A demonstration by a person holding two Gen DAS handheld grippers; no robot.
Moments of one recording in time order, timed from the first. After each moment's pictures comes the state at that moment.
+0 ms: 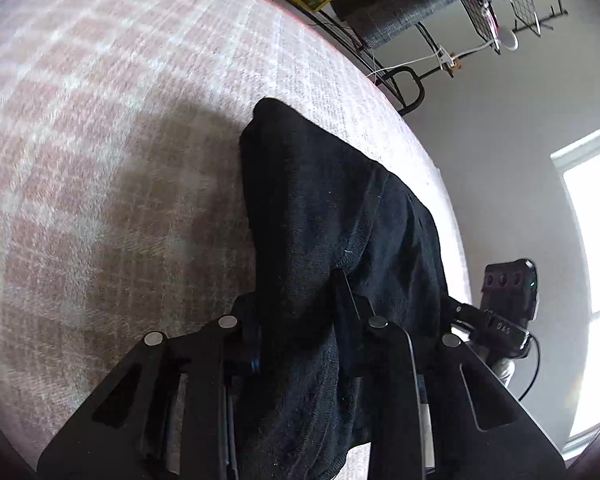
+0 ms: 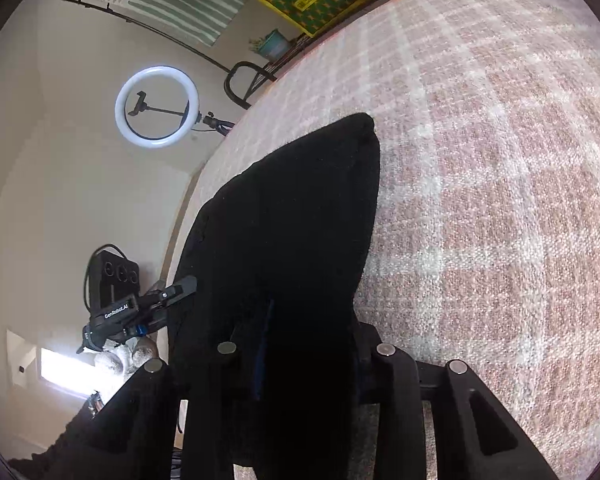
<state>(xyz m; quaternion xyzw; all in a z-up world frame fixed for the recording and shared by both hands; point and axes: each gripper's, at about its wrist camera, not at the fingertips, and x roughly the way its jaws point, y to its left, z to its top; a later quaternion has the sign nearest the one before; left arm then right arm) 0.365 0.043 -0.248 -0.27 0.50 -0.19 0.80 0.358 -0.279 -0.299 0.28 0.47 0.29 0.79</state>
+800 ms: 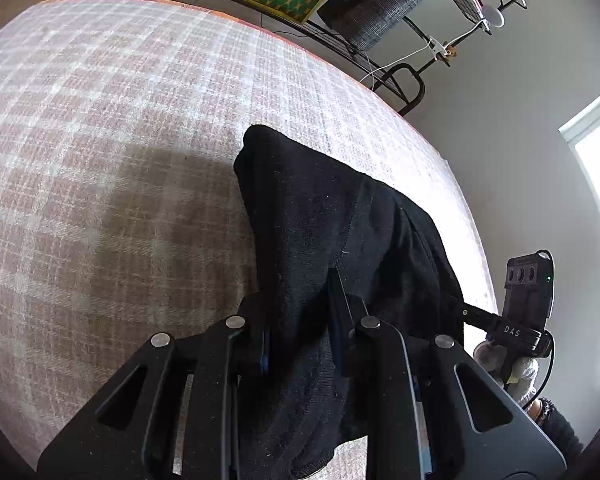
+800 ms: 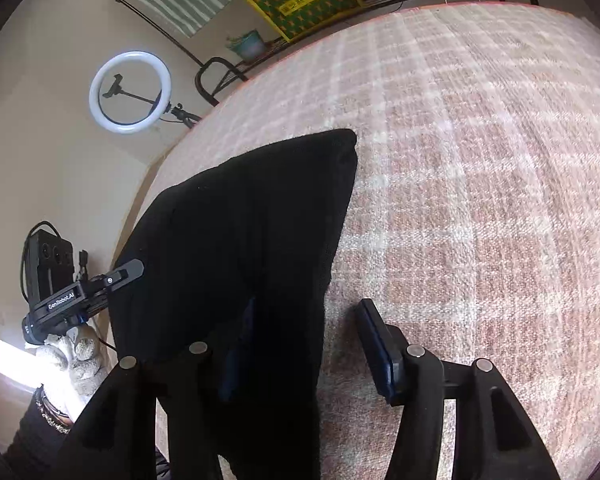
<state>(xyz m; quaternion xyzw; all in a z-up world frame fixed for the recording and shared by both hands) 0.352 0.019 -0.225 -0.23 0.48 -0.17 0.83 0.346 -0.296 -0.292 0.23 0.48 0.24 0.82</state>
